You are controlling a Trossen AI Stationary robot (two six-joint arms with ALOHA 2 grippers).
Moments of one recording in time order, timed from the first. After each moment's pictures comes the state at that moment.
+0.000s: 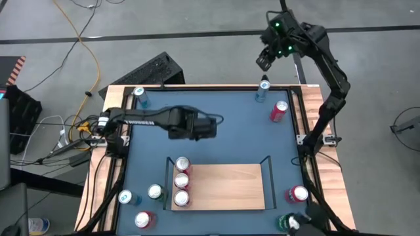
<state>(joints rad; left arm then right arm) -0.05 1.84 1.90 -1.28 -0.32 -1.59 -0.81 1.74 2.33 -1.43 0.13 -0.19</state>
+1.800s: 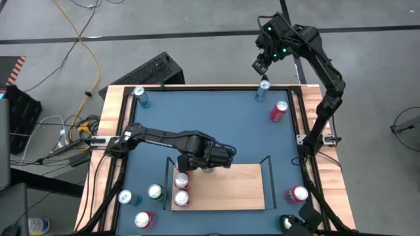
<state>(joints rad) -0.23 2.17 2.34 -1.50 -0.07 -1.96 -0.77 1.77 2.33 -1.48 0.13 -0.16</state>
